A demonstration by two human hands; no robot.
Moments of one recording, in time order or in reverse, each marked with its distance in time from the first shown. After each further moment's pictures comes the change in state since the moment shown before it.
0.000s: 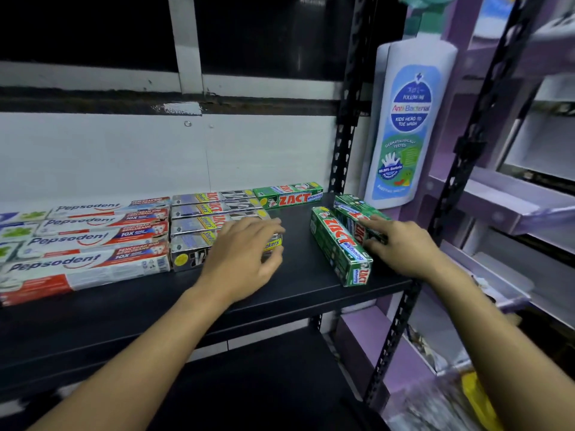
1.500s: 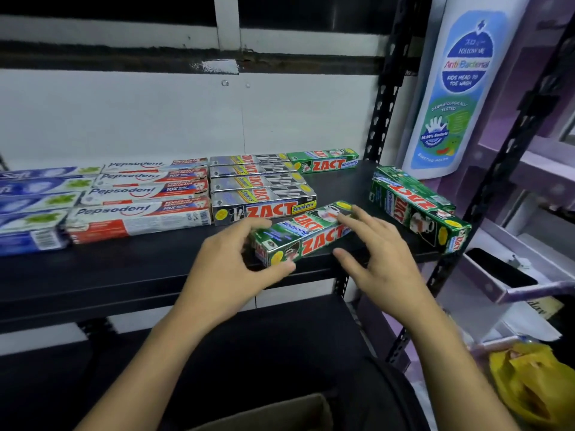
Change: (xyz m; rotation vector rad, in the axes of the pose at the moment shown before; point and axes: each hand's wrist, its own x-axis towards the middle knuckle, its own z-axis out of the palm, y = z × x) left_hand -0.099 0.019 -0.067 -0.456 -0.079 -0.476; right_hand -0.077 -0.085 0.065 0.325 0.199 -0.272
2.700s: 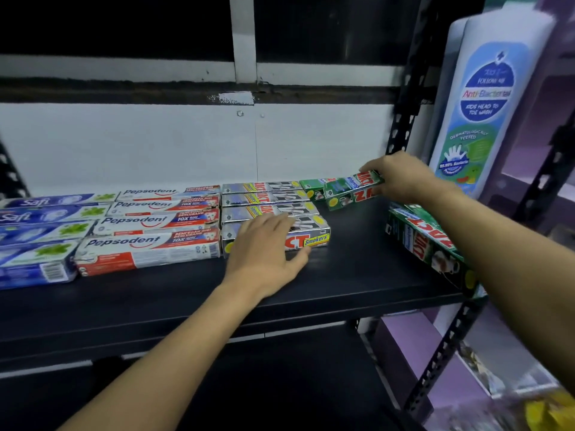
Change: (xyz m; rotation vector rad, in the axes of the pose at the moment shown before) left_hand 0.103 -0.018 0.036 0.640 0.028 0.165; right_hand 0.215 0.058 -0.051 -0.421 -0.208 -0.019
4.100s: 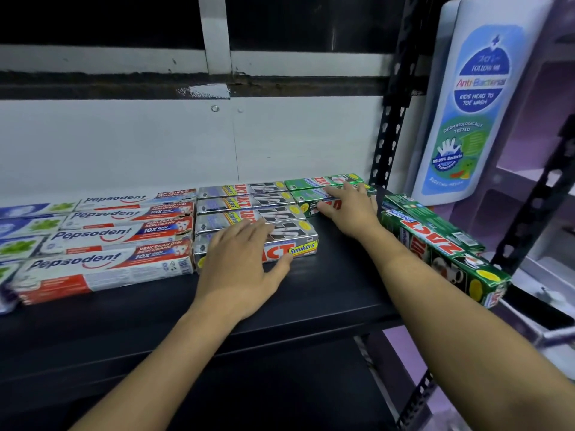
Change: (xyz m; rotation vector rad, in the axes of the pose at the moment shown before) left_hand 0.004 -0.003 0.004 -0.048 -0.025 -0.070; right_hand 0.025 -0.032 0.113 0.367 0.060 0.280
